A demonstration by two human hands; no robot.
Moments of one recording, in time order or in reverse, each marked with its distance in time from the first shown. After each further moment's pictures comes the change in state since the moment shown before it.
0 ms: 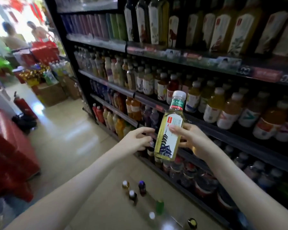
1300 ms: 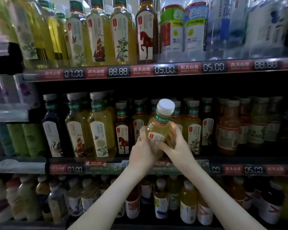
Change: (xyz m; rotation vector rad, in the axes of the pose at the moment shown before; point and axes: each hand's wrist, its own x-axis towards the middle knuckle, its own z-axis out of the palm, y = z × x) left_hand 0.304 0.245 -0.042 0.367 0.115 0.898; right_hand 0.179 -0.221 -0.054 -0.402 0.818 -0.661
